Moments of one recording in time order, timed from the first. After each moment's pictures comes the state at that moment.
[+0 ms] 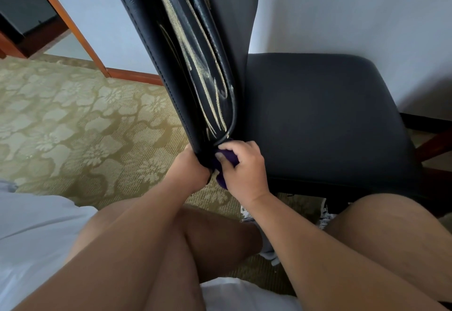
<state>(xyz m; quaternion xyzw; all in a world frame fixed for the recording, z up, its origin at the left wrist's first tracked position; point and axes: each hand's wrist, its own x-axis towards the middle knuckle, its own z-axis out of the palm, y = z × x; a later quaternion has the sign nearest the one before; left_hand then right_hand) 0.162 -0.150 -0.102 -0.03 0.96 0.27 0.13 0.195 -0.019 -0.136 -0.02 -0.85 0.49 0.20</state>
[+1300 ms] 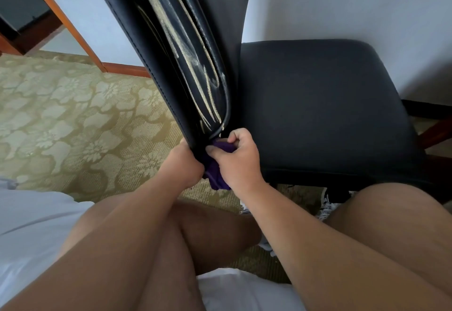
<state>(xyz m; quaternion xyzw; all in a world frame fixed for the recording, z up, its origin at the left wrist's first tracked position) 0.165 -0.150 -0.101 -0.04 0.95 0.26 0.14 0.194 -0.028 -0.132 -0.17 -0.69 0.70 0.07</state>
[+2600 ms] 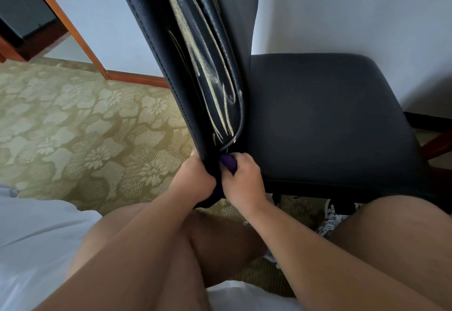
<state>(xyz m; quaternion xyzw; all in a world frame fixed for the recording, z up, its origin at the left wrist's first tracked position) 0.168 -0.152 -0.105 -0.03 0.95 0.29 0.13 0.199 -0.036 -0.144 -0.12 -0.84 0.52 0.05</state>
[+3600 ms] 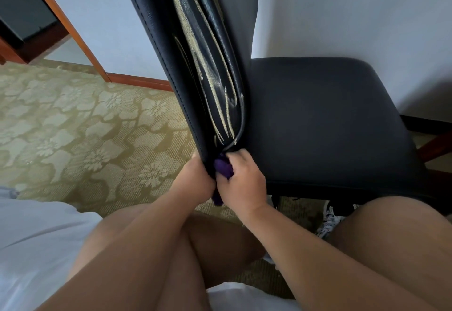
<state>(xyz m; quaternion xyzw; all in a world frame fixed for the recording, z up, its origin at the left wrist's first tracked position) 0.169 -0.153 -0.105 0.01 0.95 0.28 0.13 0.206 -0.038 -0.137 -0.05 -0.90 0.41 0.14</state>
